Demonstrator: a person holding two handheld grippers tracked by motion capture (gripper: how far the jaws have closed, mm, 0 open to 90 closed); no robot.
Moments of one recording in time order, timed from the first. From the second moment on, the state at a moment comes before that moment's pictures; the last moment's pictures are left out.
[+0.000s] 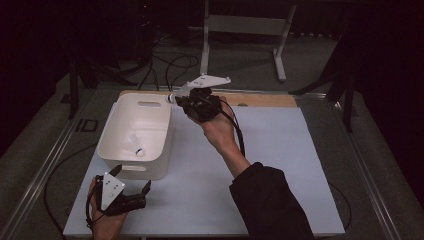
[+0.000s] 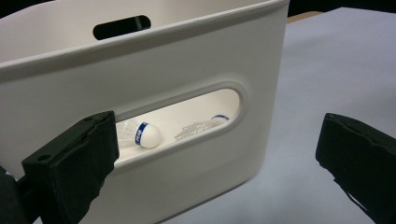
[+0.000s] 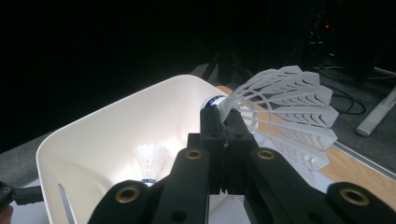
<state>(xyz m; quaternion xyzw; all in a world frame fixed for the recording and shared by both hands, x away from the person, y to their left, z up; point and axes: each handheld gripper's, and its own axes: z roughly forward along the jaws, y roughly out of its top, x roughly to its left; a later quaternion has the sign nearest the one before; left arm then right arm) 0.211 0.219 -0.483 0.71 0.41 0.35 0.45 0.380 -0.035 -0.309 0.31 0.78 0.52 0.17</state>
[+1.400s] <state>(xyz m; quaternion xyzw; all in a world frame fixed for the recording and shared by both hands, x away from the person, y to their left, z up) 0.211 0.220 -0.484 0.71 0.41 0.35 0.45 0.374 -0.008 -0.313 0.28 0.78 0.53 0.15</state>
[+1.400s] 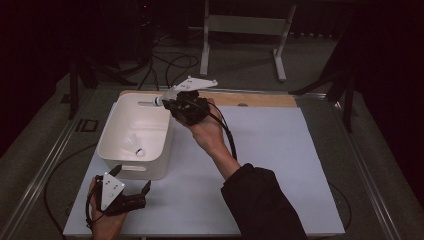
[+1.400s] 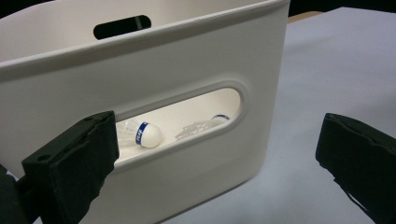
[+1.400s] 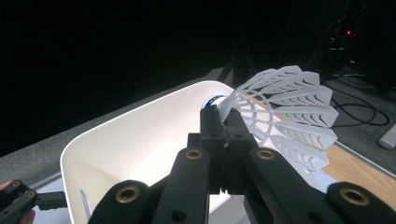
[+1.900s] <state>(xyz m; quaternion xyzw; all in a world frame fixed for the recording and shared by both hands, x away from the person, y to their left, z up) 0.211 0.220 -0.484 0.71 0.41 0.35 0.45 0.370 0.002 -0.317 0.27 0.79 0.53 0.15</state>
